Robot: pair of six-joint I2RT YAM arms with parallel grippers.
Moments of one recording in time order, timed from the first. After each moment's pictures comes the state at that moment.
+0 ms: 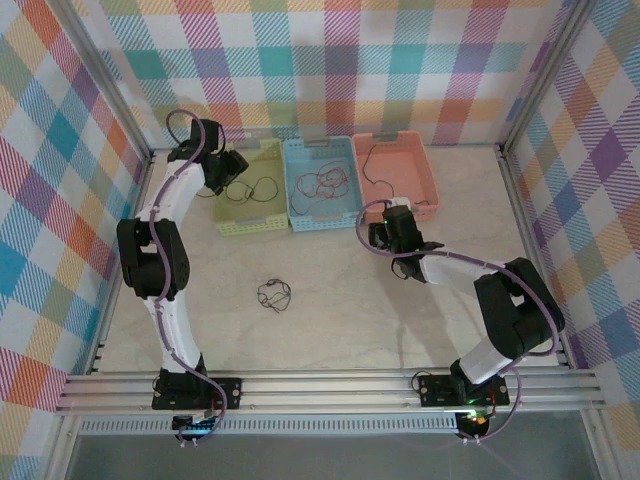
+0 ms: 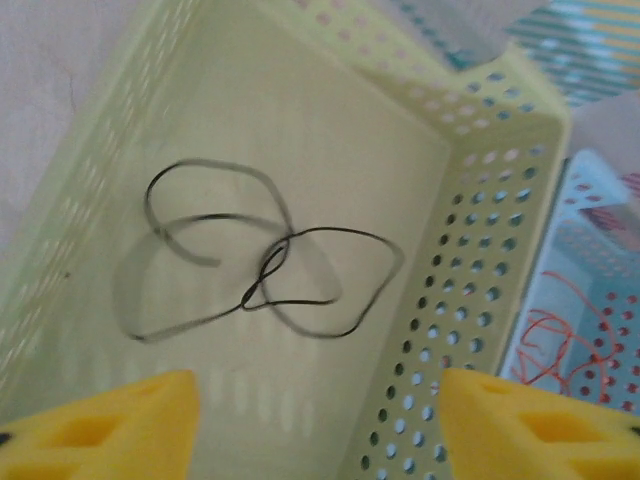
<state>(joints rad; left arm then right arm) -0.05 2.02 1.80 -0.71 0.09 -0.76 0.50 1.57 0.79 0.11 0.30 0.30</state>
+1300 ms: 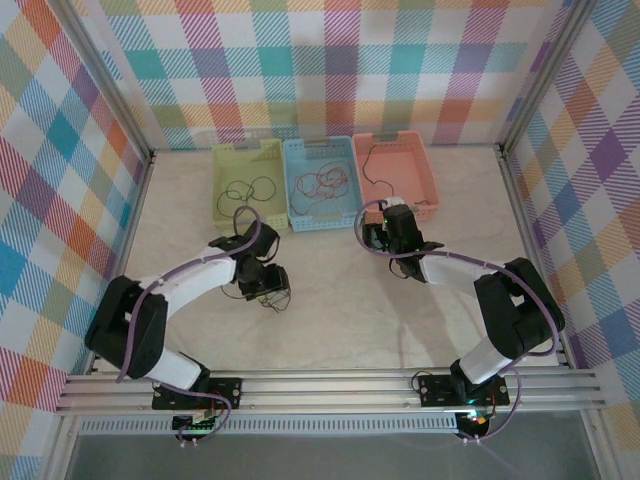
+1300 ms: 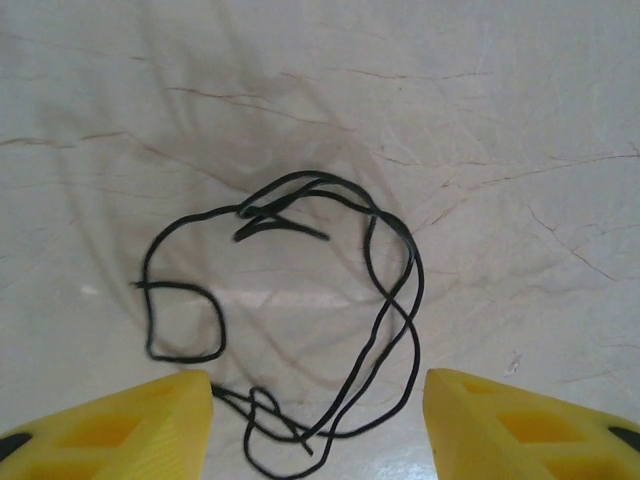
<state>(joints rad) -0.52 1.50 0.90 -0.71 0.12 -0.73 0.50 1.57 0.79 0.14 0.17 0.28</state>
